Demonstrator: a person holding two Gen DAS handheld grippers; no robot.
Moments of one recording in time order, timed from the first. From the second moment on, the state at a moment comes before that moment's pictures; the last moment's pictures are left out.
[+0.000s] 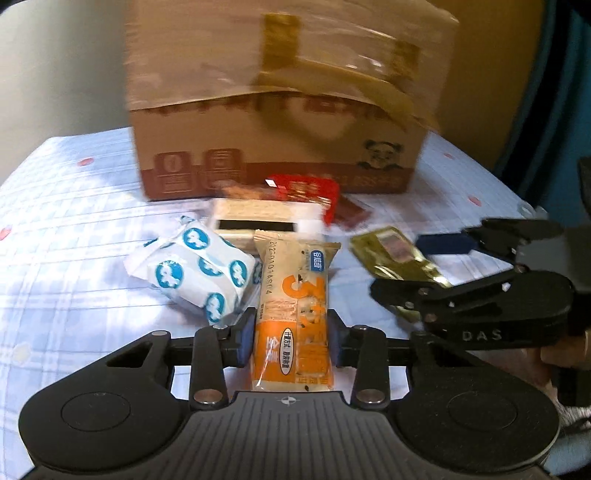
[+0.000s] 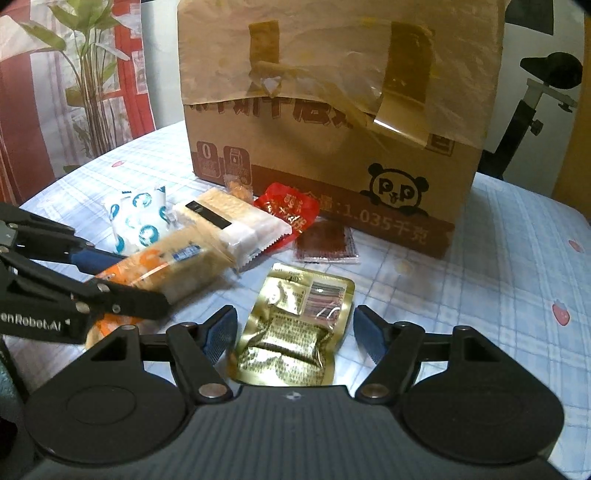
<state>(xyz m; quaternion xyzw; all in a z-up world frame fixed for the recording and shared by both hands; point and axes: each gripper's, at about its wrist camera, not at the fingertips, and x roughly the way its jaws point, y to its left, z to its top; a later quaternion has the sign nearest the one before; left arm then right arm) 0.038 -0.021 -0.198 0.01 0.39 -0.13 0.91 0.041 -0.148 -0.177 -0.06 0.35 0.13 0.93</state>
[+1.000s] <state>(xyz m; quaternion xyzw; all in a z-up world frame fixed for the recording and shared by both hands) 0.028 -0.004 -0.197 -0.03 0.37 -0.12 0.92 0.021 -0.144 -0.177 -0.06 0.29 0.14 0.95</state>
